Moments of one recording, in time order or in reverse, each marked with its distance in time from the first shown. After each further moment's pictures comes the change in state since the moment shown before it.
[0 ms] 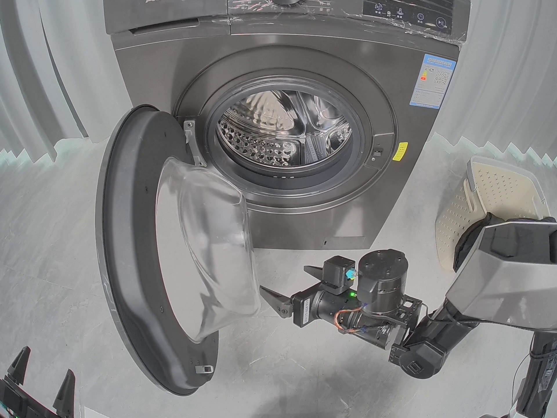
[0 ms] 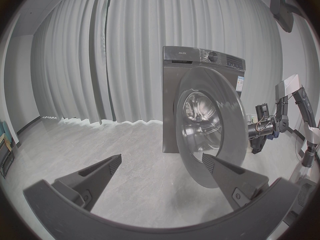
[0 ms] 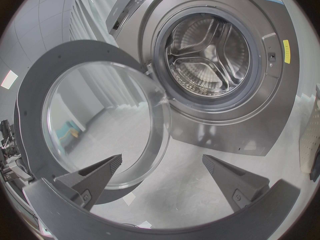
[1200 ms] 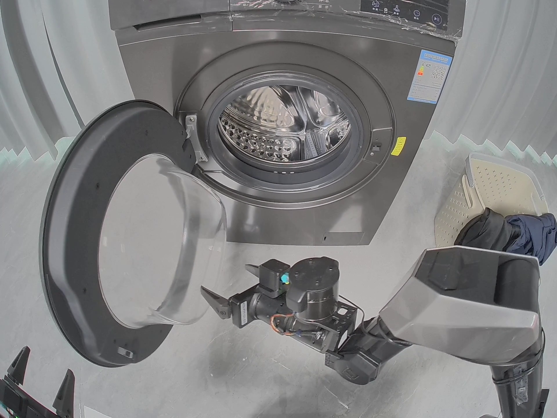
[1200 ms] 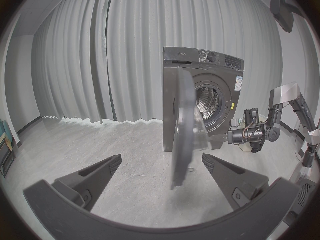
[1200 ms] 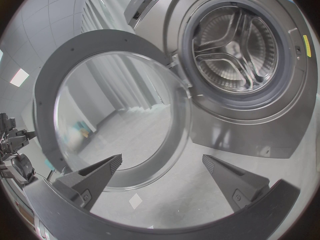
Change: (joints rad) left arm 0.001 0.000 0.000 0.000 0.000 0.000; right arm 0.111 0.200 -0.340 0.054 0.008 0.000
